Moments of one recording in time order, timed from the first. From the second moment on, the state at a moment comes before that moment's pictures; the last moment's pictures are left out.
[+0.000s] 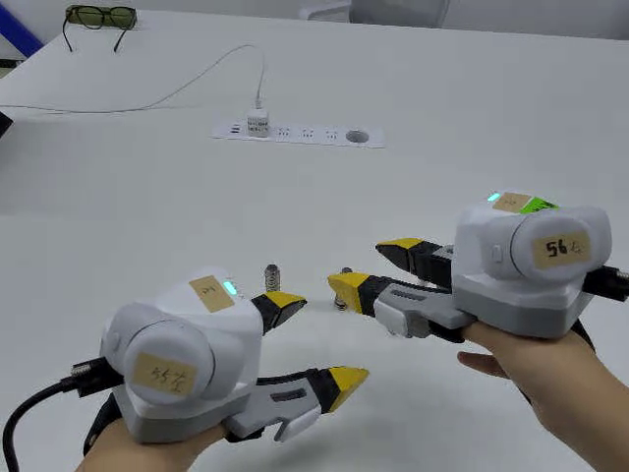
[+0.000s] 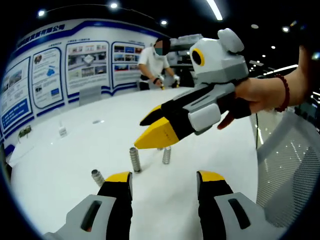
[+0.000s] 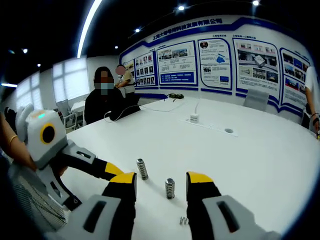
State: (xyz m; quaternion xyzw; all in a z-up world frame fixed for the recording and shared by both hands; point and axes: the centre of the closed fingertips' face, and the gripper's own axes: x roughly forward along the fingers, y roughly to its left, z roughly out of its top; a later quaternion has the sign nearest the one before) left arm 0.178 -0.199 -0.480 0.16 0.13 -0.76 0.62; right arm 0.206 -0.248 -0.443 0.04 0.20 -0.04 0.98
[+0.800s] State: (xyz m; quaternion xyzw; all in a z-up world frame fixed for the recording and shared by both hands) left arm 0.166 -0.239 -0.493 0.19 0.13 -0.77 0.60; right arm 0.153 -0.249 -0.428 0.07 0.18 -0.05 0.98
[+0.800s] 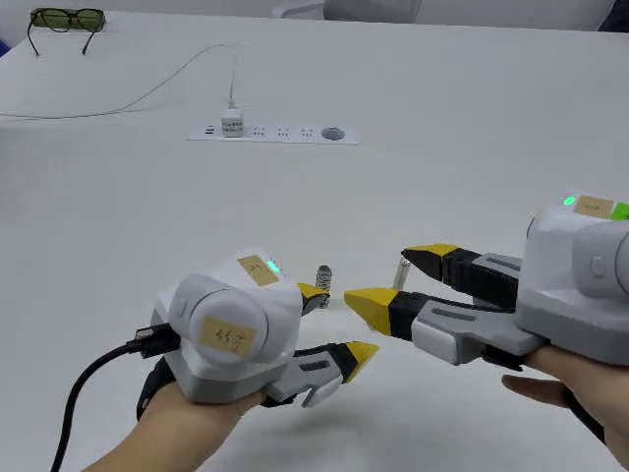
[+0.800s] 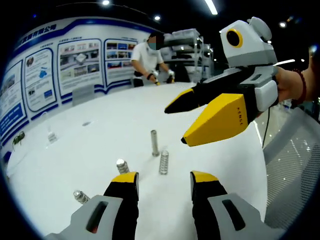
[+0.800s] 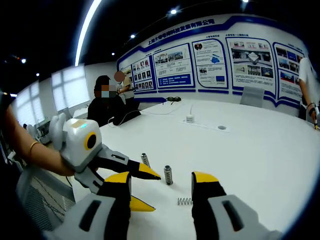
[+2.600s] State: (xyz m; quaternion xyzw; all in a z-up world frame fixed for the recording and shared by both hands) left arm 0.159 -0.281 -0.538 0.23 0.16 -0.77 0.57; right arm 0.085 -0.277 -0.470 0.08 0.23 -0.09 0.97
